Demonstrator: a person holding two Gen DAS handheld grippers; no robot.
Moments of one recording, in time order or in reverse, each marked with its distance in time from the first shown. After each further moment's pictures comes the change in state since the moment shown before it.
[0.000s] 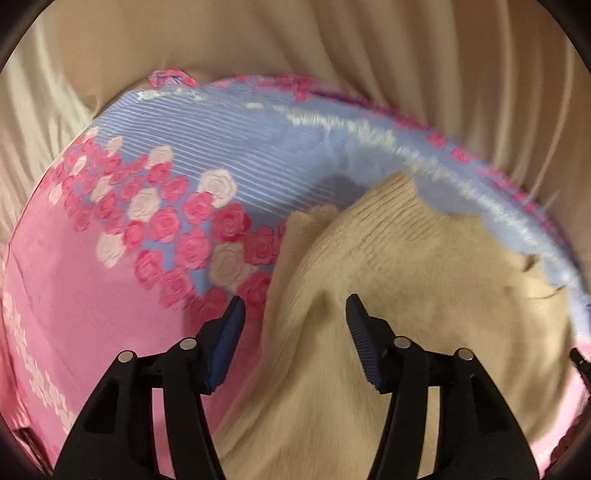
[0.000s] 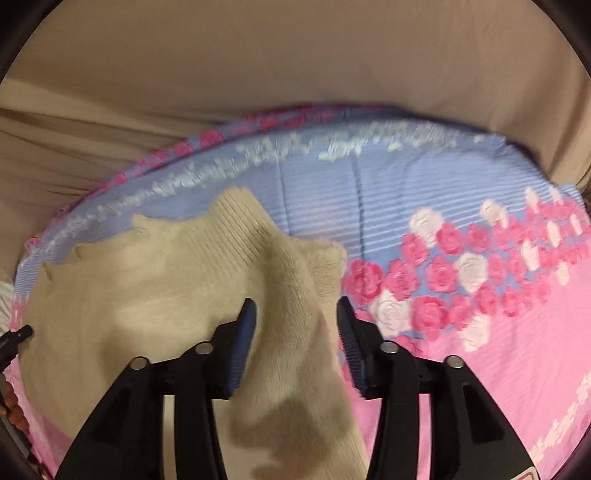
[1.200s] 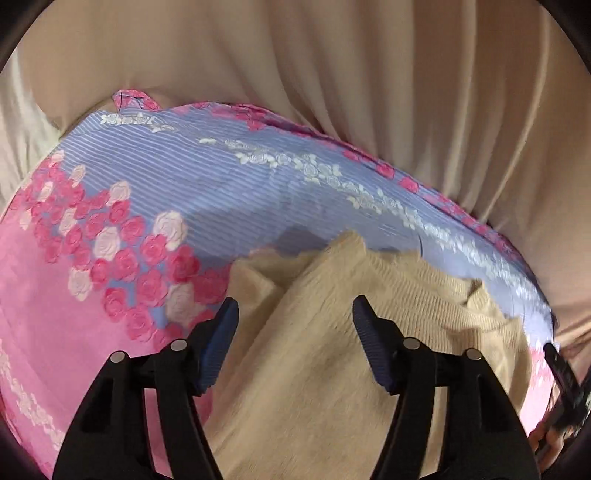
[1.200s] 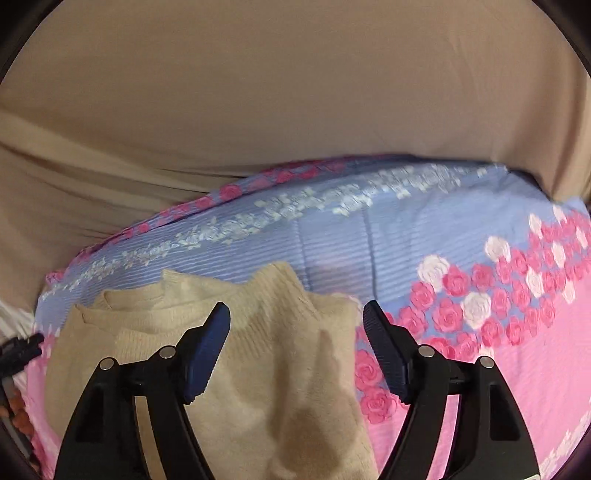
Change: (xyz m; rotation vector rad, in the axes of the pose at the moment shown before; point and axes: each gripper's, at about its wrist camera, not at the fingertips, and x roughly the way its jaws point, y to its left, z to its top) left arm -0.016 -0.032 0.035 0.042 -0.008 -0.127; right arm -0.011 -0.004 0.017 0.076 -0.098 0.091
